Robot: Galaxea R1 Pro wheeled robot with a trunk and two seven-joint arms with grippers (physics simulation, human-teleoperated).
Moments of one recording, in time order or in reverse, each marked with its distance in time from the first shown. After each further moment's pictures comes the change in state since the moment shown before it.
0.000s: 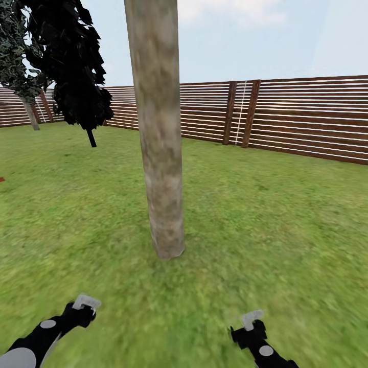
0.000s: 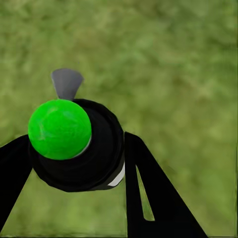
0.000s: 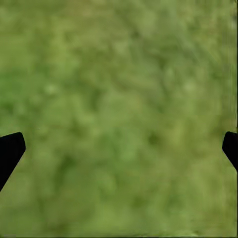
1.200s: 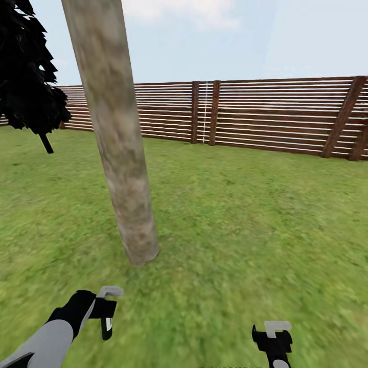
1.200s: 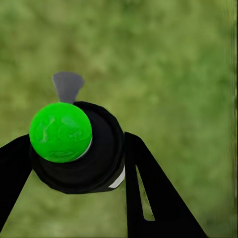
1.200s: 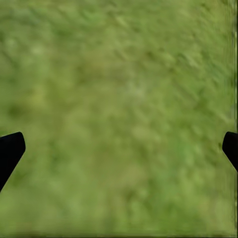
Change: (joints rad) left arm -0.090 -0.162 -0.060 -0.127 0.075 0.675 0.007; right arm 0.047 -0.040 -0.060 0.003 -0.120 -0.126 -0.242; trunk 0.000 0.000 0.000
